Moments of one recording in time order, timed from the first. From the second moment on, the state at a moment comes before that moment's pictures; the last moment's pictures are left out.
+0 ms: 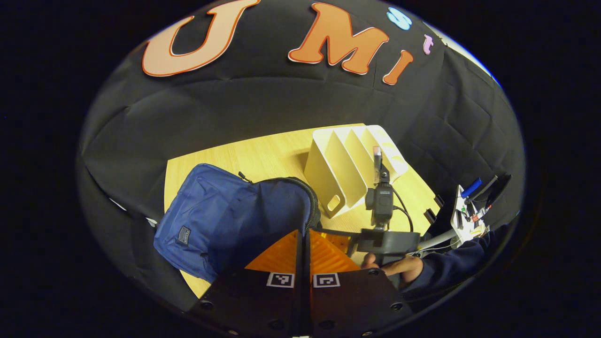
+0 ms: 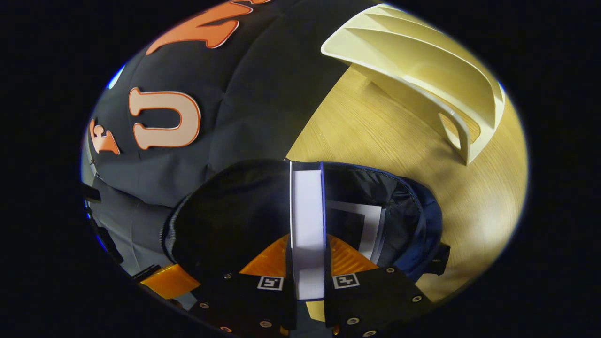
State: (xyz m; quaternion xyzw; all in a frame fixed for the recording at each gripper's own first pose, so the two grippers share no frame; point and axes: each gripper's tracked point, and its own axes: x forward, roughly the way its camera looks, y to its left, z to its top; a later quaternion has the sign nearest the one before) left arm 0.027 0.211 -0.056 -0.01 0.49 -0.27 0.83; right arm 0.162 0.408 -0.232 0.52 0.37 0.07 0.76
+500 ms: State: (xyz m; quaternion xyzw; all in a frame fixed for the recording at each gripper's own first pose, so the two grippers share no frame) left arm 0.032 0.221 -0.061 -0.05 0.48 -0.25 0.84; right arm 0.165 0.387 -0.236 0.36 0.40 0.05 0.84
